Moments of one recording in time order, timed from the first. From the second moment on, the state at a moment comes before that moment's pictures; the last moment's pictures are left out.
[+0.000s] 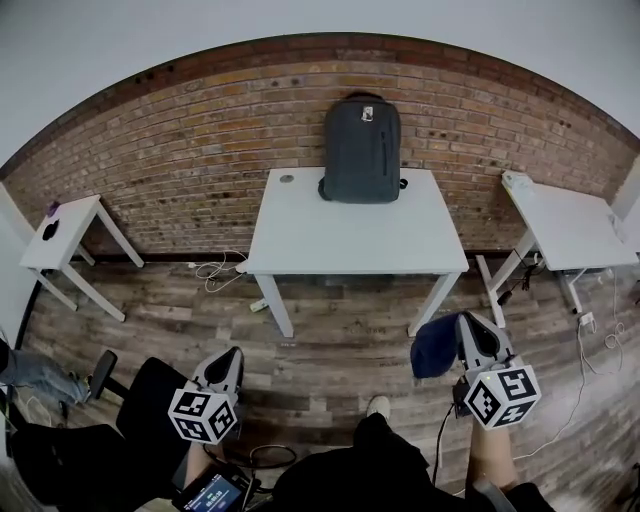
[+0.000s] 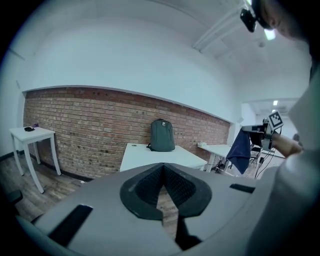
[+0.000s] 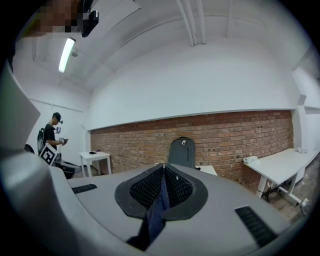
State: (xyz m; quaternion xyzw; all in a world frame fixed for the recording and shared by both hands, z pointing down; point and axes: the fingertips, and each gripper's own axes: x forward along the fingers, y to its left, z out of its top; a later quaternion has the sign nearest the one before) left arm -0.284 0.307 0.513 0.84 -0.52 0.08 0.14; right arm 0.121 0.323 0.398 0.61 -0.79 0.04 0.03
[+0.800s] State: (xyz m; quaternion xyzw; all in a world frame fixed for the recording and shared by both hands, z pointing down) left arm -0.289 0.396 0.509 0.86 -0.50 0.07 0.13; right arm 0.110 0.461 0.385 0.64 -0.77 0.01 0.02
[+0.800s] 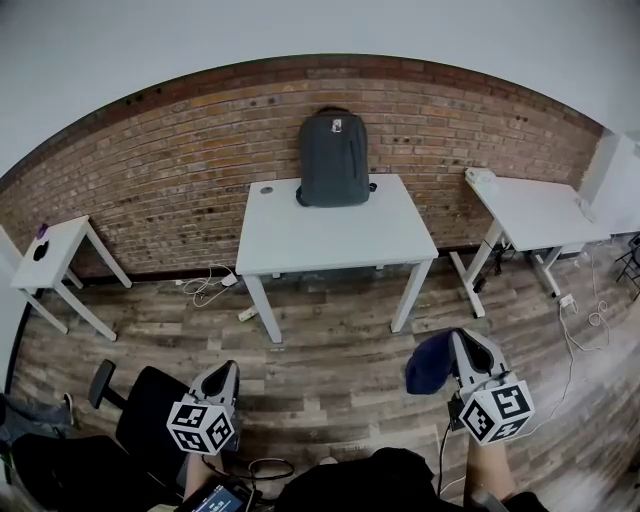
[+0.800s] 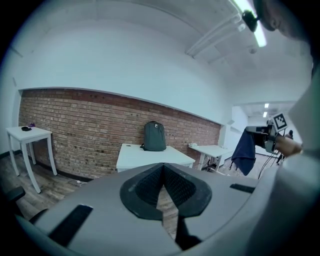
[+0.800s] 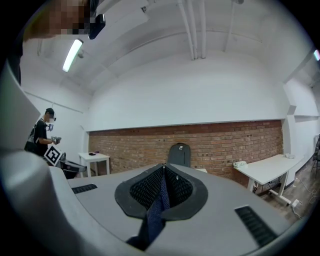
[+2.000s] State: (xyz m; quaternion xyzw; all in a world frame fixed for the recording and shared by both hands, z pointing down) left arm -0.237 0.485 0.502 0.82 -0.55 0.09 0.13; right arm 0.163 0.509 0.387 0.59 -0.81 -0.03 0.01
